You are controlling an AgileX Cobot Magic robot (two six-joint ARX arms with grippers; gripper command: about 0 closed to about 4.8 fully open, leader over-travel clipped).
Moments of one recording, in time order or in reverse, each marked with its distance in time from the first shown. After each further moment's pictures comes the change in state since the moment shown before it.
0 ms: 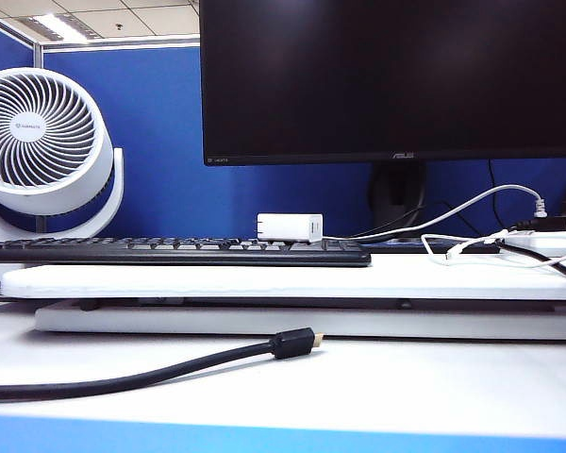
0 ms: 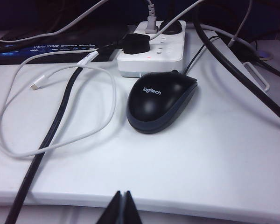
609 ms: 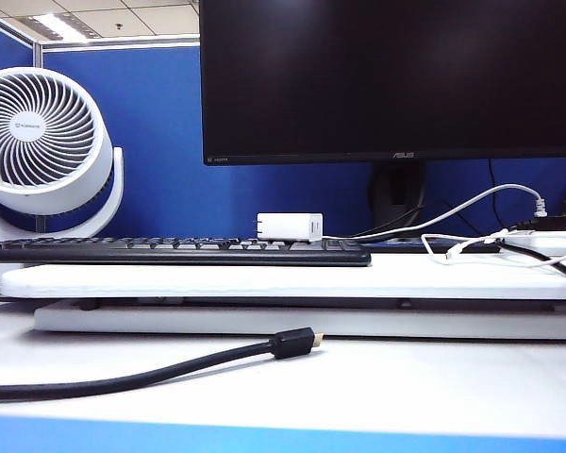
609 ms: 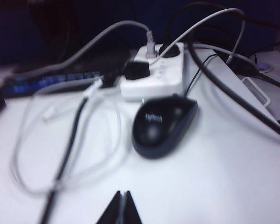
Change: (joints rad) left arm 0.000 0.000 0.008 0.013 -0.004 -0.091; right arm 0.000 0.000 0.015 0.069 0.002 0.096
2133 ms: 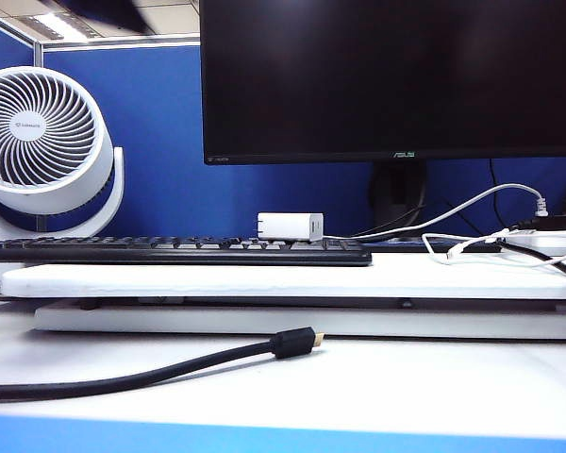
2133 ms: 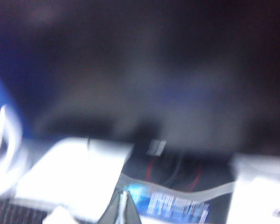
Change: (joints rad) left arm -0.232 1.485 1.371 -0.011 0.365 0.477; right arm 0.080 1.025 1.085 -0.037 -0.282 0.035
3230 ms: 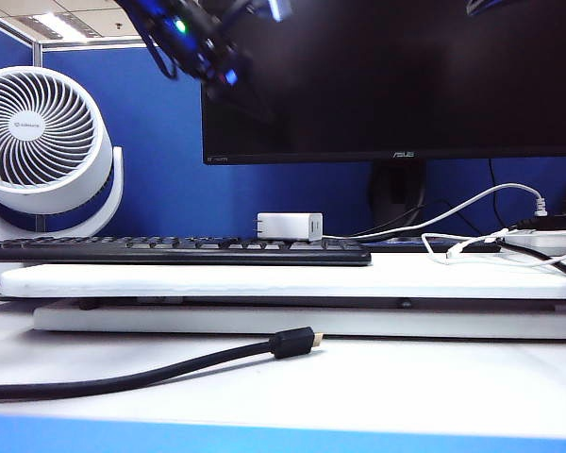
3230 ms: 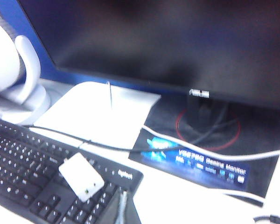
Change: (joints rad) left arm -0.218 0.403 0.391 -0.326 0.045 0.491; right arm 0.135 0.116 0.000 -0.090 -0.009 -0.089
